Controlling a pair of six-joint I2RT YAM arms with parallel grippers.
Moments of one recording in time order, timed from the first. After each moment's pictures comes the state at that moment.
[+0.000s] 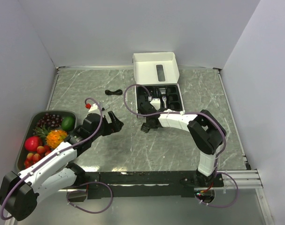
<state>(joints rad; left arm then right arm) -0.58 0.90 0.53 -0.16 -0.11 -0.76 0.78 1.83 1.11 -0.42 0.42 0.72</state>
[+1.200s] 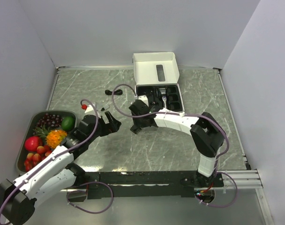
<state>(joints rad) -0.58 0.81 0.53 -0.21 -0.14 -0.77 0.87 1.81 1.26 -0.49 0.35 0.55</state>
